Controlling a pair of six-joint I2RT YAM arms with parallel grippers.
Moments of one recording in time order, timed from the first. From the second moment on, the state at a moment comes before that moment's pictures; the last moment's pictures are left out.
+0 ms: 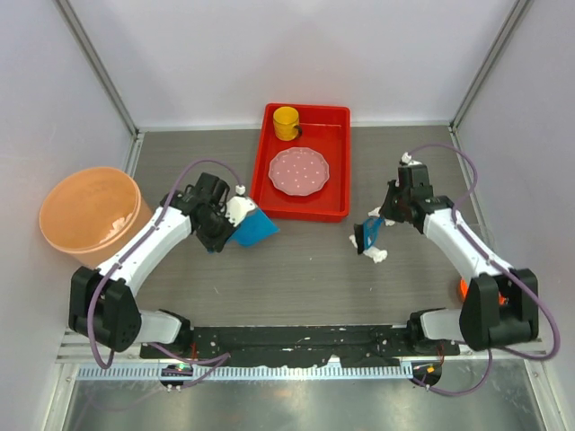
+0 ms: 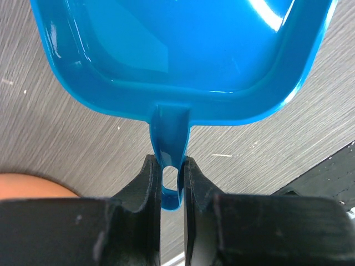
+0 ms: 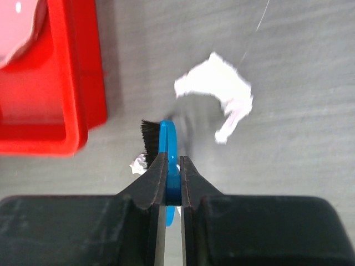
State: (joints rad) left arm -0.37 1.34 1.06 -0.97 0.12 0.47; right arm 0.14 1.36 0.93 -0.41 0.03 0.37
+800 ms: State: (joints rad) left arm -0.80 1.38 0.94 -0.79 0.08 0.51; right arm 0.23 1.12 0.96 -0.51 0.35 0.09
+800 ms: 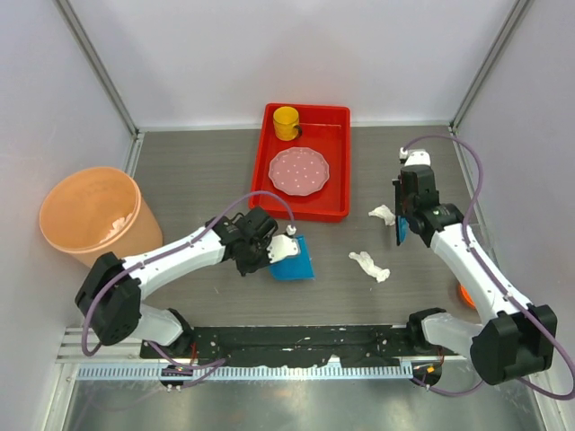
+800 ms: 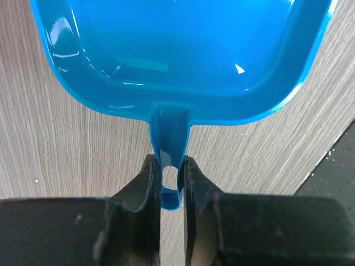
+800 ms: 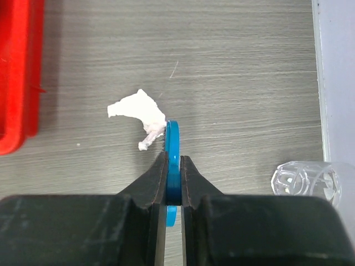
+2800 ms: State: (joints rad) left arm -0.87 1.54 0.95 -0.68 0.01 0.56; right arm 0.29 1.18 0.93 -0.18 0.06 -0.45
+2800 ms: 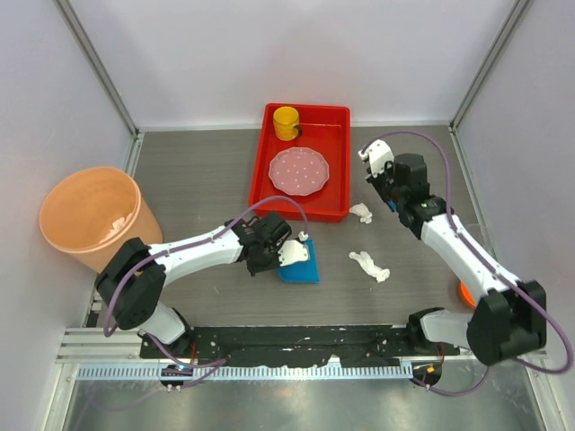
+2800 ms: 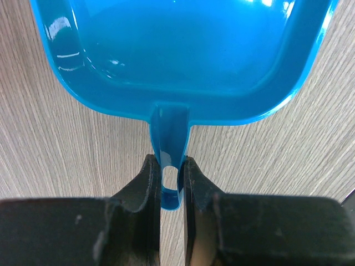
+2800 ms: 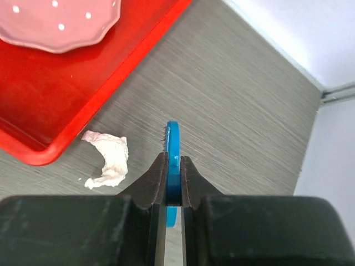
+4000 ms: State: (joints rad) left arm -0.87 1.57 0.95 -0.63 0.02 0.60; right arm 0.53 0.95 0.80 -0.49 0.01 -0.41
